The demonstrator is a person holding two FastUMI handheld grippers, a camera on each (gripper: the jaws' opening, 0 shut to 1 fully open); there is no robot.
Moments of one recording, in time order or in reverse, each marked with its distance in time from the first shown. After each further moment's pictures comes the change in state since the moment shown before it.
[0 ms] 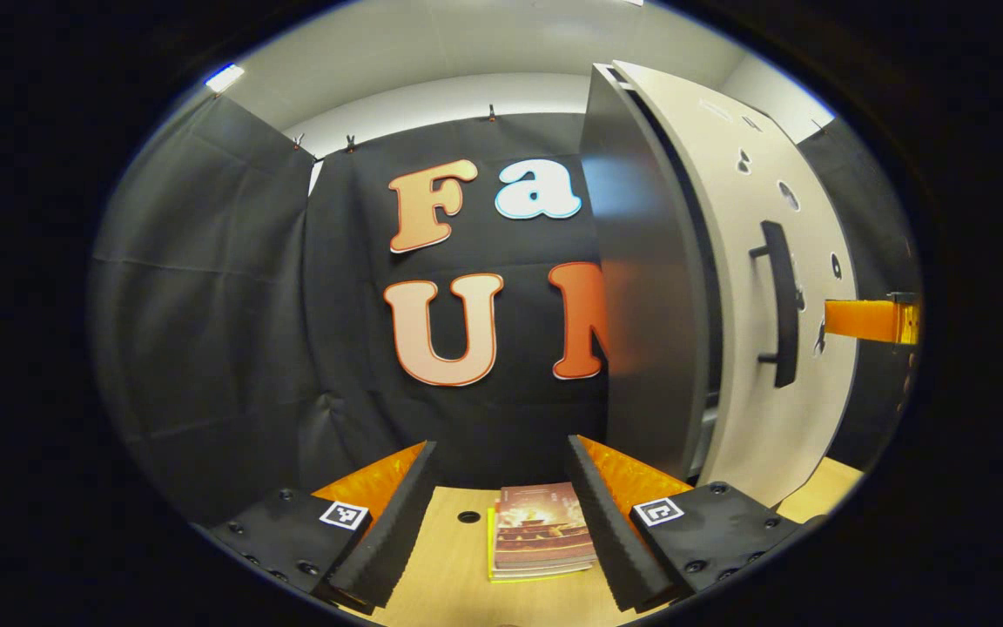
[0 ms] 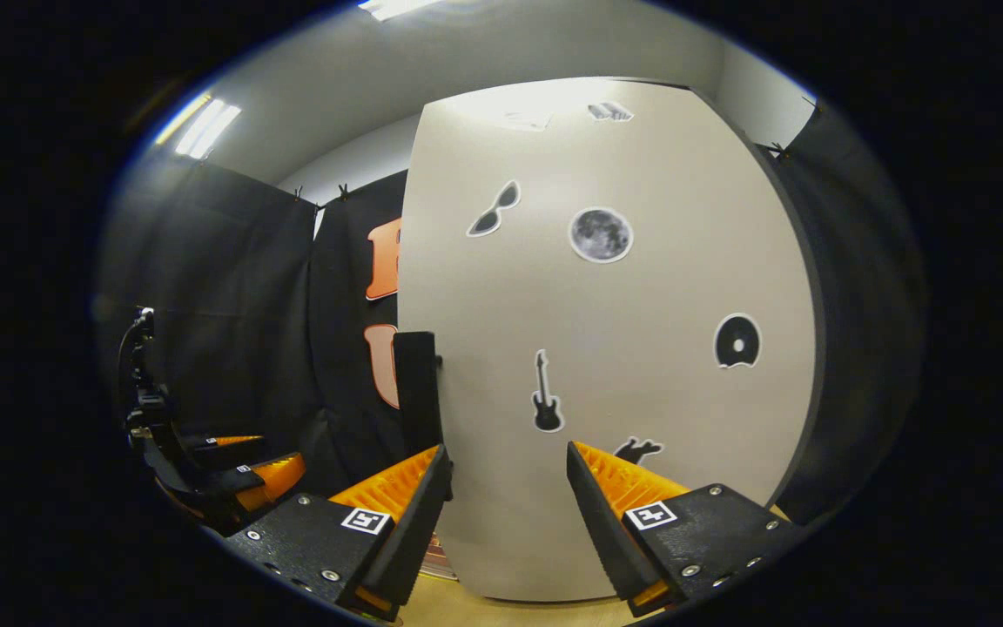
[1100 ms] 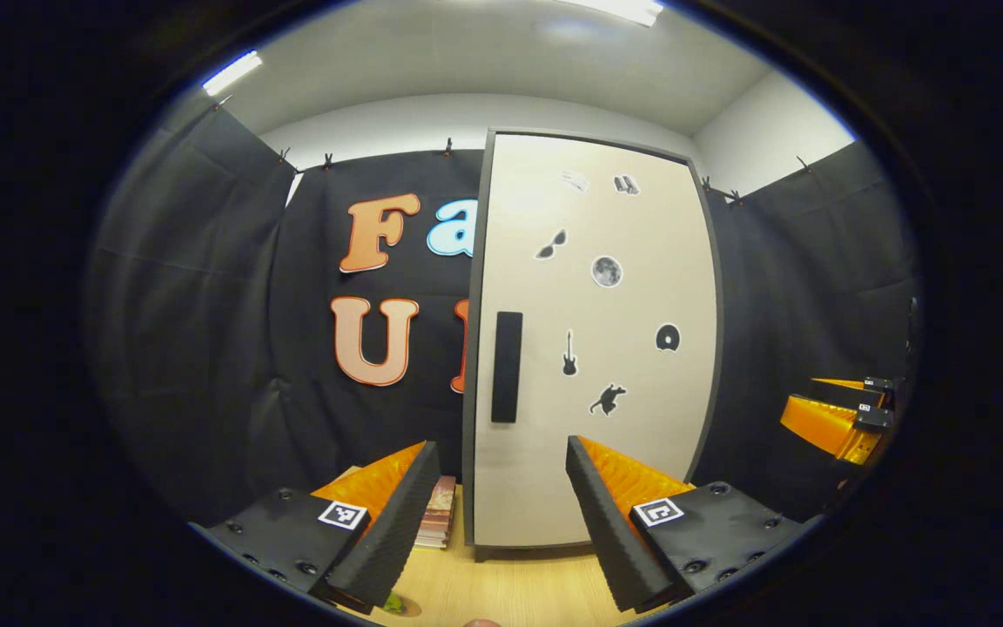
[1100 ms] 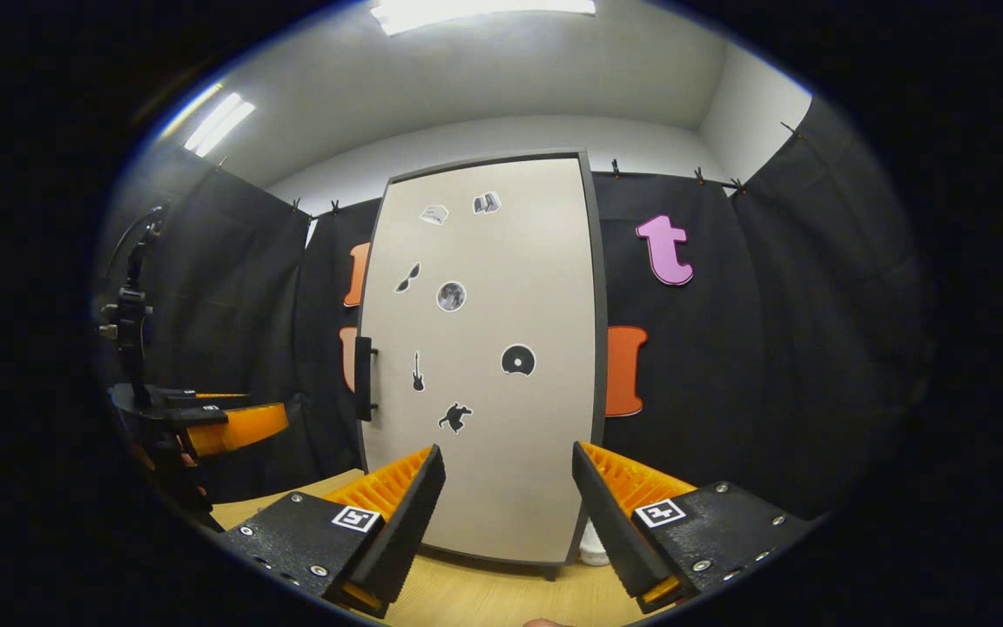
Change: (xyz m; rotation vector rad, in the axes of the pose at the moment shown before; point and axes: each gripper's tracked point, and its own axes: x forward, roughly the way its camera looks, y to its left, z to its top) left arm -0.156 -0.203 0.062 -0.117 -0.012 -0.073; right arm -0.193 -0.132 0.026 -0.067 -0.052 -0.054
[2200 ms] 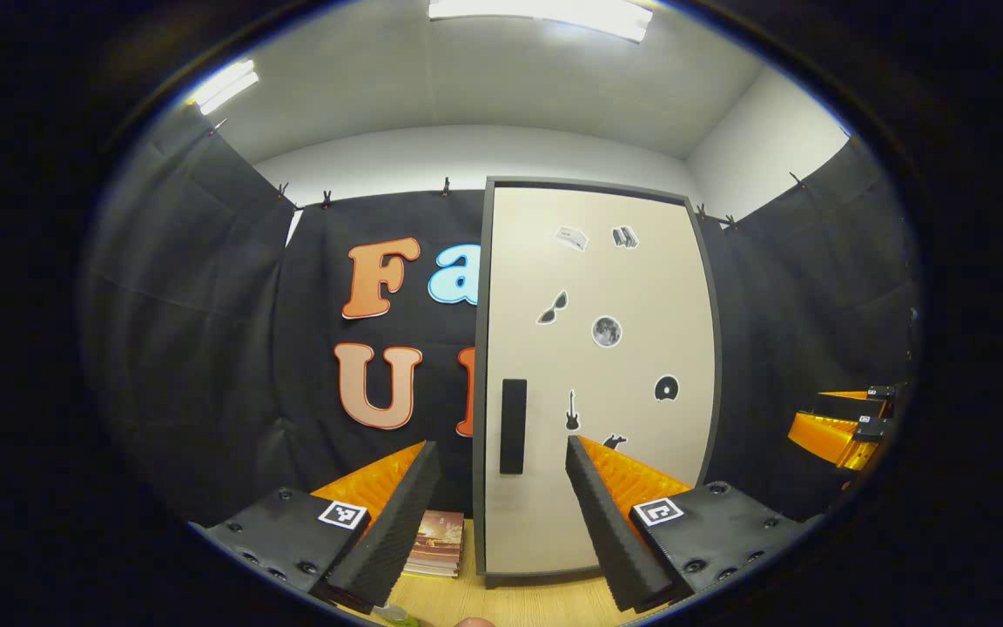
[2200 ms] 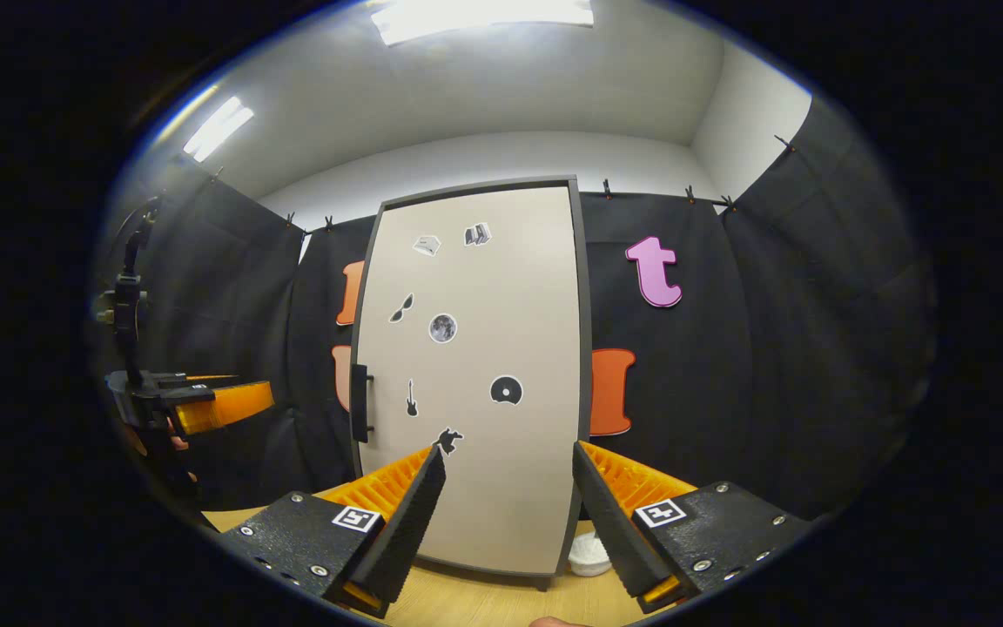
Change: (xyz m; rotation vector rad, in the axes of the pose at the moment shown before) left arm -0.002 0.021 0.089 0.030 -0.165 -0.012; right arm 0.001 -0.002 0.037 -0.014 -0.058 -0.056
